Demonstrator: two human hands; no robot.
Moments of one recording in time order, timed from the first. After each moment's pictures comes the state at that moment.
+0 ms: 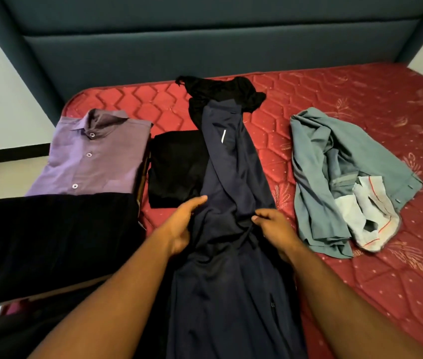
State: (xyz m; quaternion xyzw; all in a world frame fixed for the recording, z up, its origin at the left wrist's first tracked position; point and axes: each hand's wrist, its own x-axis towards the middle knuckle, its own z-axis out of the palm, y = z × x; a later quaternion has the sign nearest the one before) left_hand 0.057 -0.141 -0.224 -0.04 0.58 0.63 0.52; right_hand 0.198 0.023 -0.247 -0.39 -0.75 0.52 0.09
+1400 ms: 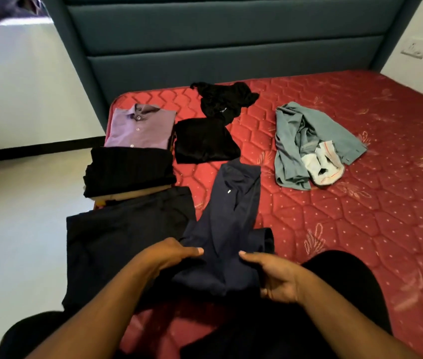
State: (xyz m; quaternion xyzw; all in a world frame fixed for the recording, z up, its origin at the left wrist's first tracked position) left_hand 0.264 -0.382 -0.159 0.10 0.83 0.28 0.47; right_hand 0.446 -0.208 -0.151 -0.42 -0.43 0.78 -0.19
